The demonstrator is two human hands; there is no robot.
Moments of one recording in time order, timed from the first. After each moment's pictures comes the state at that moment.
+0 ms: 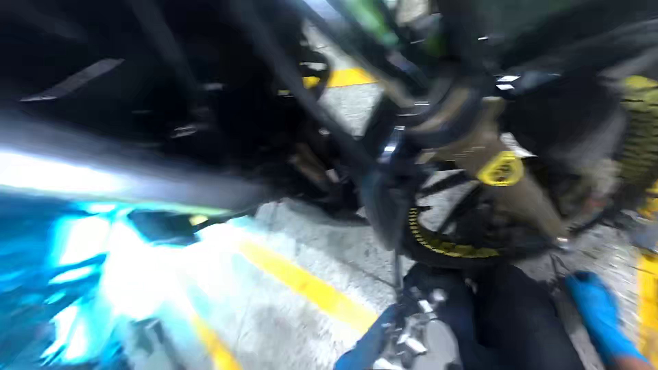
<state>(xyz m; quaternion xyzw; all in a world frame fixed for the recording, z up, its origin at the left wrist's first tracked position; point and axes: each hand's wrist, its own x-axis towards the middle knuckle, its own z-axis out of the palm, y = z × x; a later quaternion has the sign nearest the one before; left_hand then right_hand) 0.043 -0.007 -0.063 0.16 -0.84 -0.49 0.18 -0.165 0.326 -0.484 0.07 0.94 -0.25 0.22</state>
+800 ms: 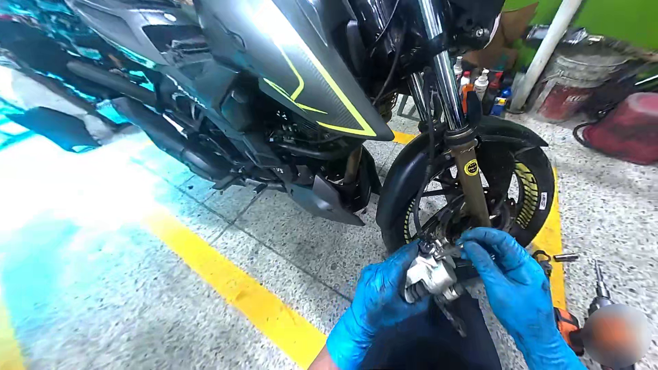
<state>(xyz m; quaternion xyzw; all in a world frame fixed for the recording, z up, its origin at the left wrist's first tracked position) 0.058 0.005 -0.081 -0.01 -0.88 -0.26 0.39 -0.074 0.173 -0.026 -0.33 0.68 -0.66 0.02</state>
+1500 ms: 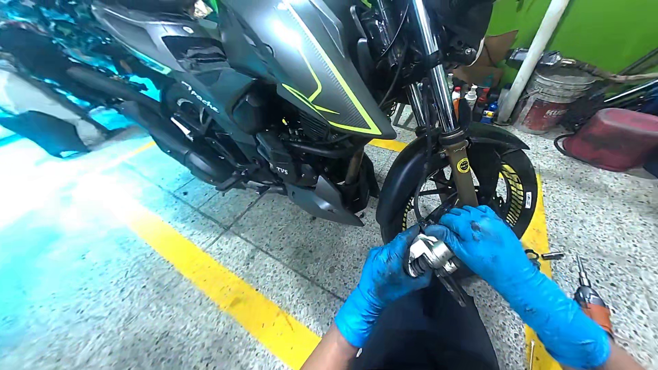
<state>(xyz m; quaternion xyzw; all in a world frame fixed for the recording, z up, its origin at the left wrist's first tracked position) 0.058 0.007 -0.075 0.01 -0.87 -0.25 0.41 -0.089 0.158 -0.005 -0.56 0.77 -0.25 -0.19</state>
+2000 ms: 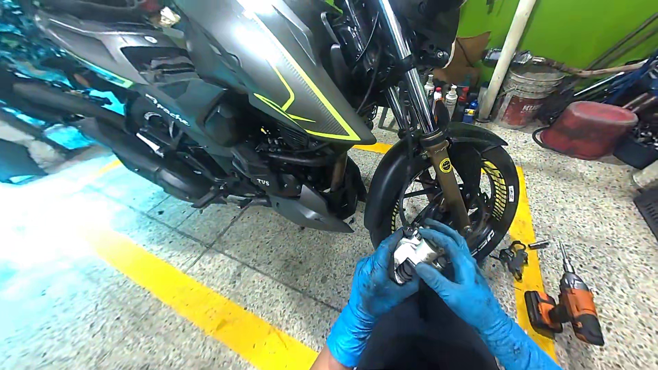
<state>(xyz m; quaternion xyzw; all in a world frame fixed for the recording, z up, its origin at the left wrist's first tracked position) 0.058 0.014 -0.076 0.03 -0.86 -0.28 0.42 -0.042 0.172 -0.063 -0.37 0.74 -0.55 0.02</state>
